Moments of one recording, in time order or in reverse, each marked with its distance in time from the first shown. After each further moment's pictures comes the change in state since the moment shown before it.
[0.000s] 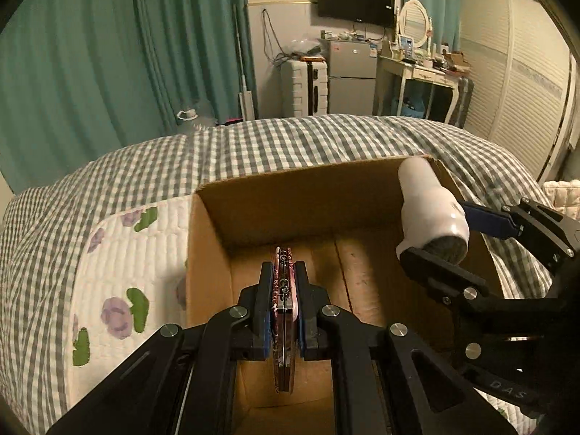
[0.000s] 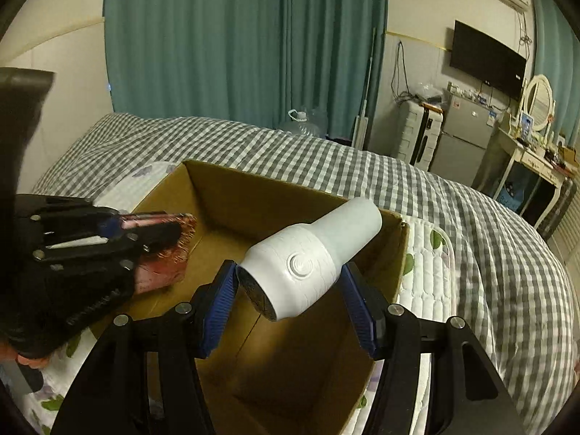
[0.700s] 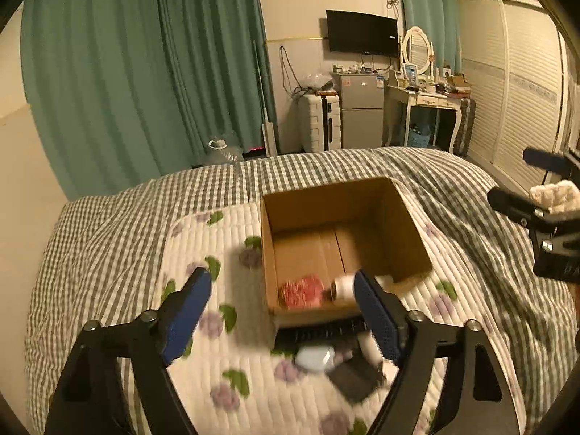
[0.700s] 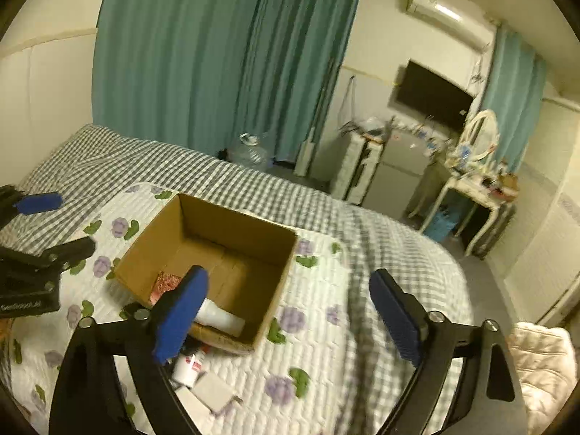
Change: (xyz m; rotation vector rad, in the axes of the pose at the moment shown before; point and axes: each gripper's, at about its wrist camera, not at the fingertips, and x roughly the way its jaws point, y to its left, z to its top) left arm -0.186 0.004 -0.055 0.002 -0.120 0.089; right arm -0.190 0.015 0.004 -0.054 -0.066 -0.257
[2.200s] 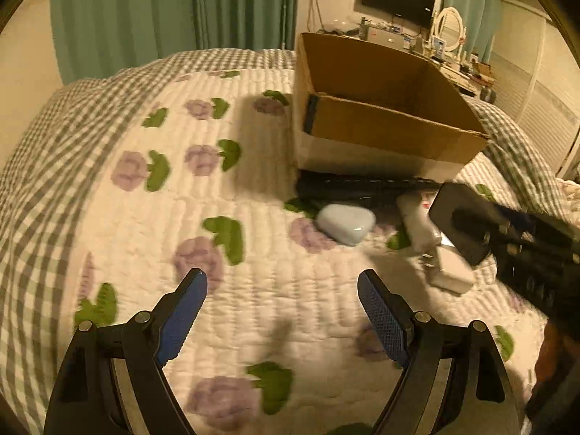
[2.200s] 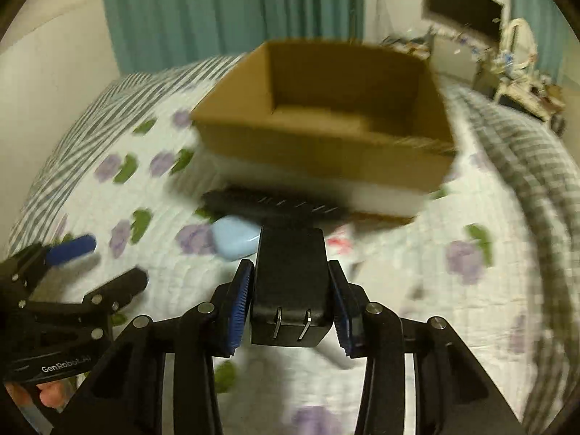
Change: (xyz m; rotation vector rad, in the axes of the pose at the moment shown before) left arm 0.076 0.027 -0.157 -0.173 0.215 -0.051; right arm 0.063 0.118 -0.145 0.170 0.248 0.214
